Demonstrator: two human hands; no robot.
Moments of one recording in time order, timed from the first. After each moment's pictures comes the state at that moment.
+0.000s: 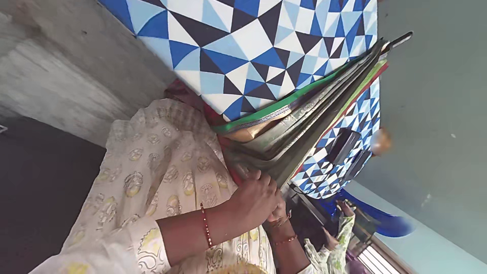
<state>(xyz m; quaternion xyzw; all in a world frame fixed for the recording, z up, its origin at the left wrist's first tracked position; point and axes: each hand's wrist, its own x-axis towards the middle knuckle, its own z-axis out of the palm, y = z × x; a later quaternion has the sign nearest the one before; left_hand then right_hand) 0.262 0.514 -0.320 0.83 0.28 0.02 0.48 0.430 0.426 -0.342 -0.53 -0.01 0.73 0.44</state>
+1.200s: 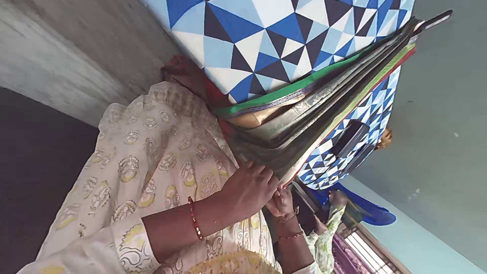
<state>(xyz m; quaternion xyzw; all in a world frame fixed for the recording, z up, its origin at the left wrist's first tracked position) 0.261 0.473 -0.352 0.78 0.40 0.20 0.44 0.441 0.413 -0.333 -0.59 -0.05 0.70 0.39</state>
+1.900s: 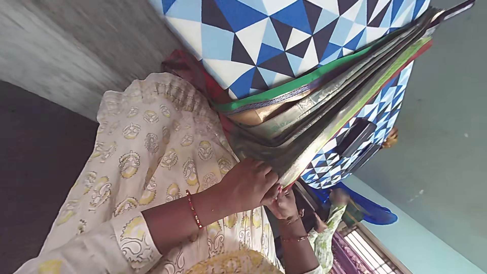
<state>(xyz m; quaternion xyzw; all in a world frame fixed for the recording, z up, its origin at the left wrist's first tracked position) 0.263 0.472 -0.370 0.73 0.37 0.26 0.51 0.450 0.415 -0.331 -0.54 -0.15 0.75 0.34</state>
